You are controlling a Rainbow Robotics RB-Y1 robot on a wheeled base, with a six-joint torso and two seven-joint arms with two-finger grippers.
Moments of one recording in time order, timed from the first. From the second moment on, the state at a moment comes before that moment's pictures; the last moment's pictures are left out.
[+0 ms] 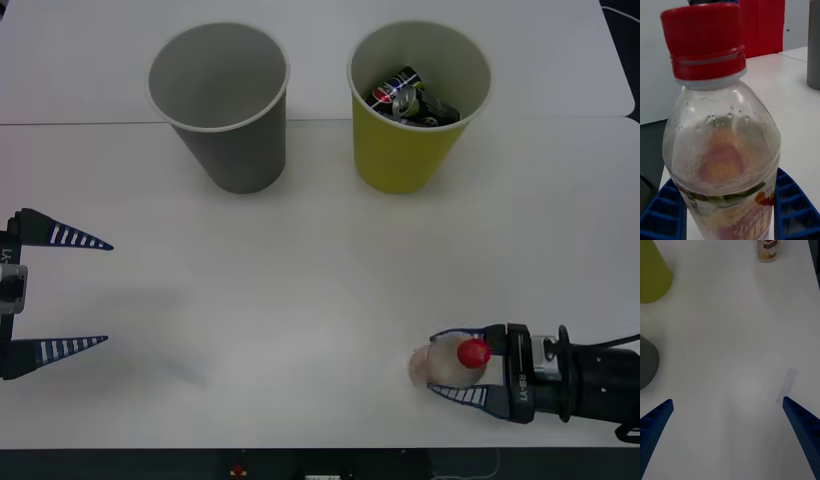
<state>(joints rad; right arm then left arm) -0.03 -0.72 0.31 -1.22 0.85 -1.32 0.63 0.26 1.13 0.26 -2.01 -1.31 -1.13 -0.09</state>
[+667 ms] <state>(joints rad) -0.03 -0.79 0.31 -1.34 0.83 -1.33 0.46 0.26 1.13 0.26 -2.01 -1.31 -1.13 -0.09</state>
